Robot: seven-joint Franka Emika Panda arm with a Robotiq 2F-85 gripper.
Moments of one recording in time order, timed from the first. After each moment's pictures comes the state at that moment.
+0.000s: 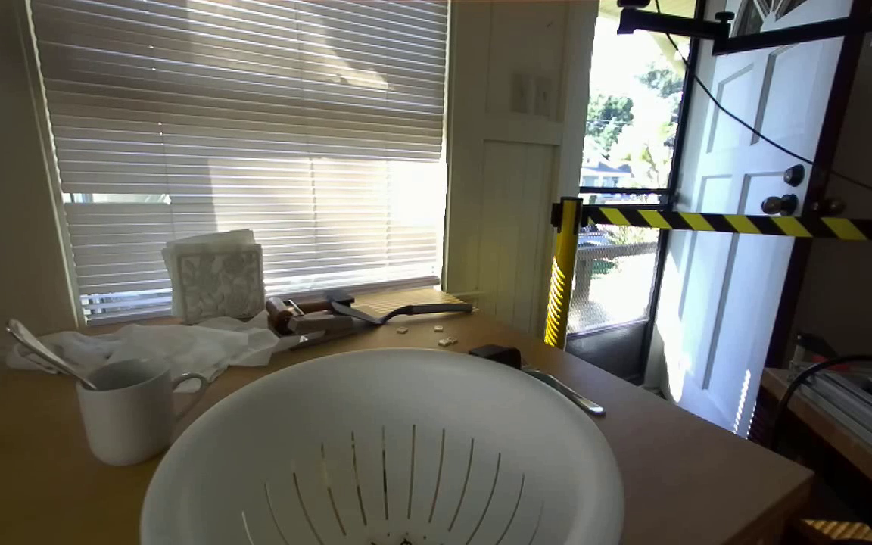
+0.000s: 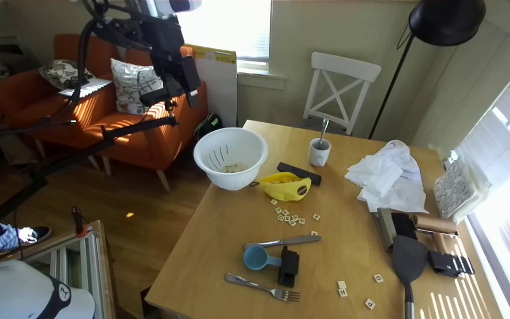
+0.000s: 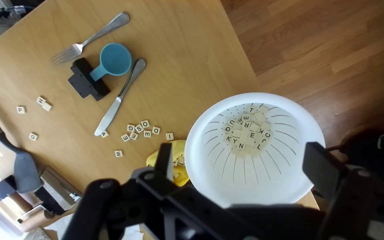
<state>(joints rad) 0.09 -0.36 0.25 -2.14 -0.04 1.83 0.12</state>
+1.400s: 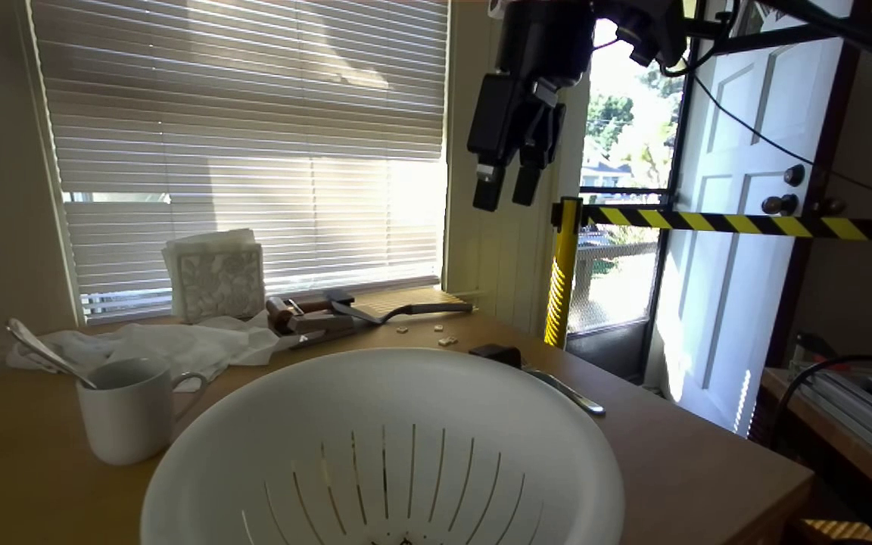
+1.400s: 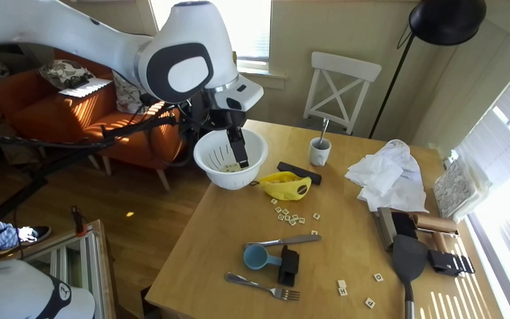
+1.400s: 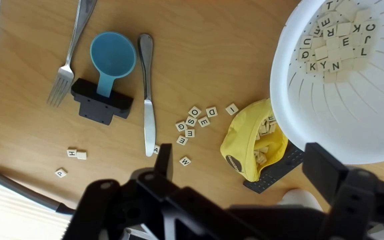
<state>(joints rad) -0.02 -0.12 0.15 -2.33 -0.15 2.38 0.57</state>
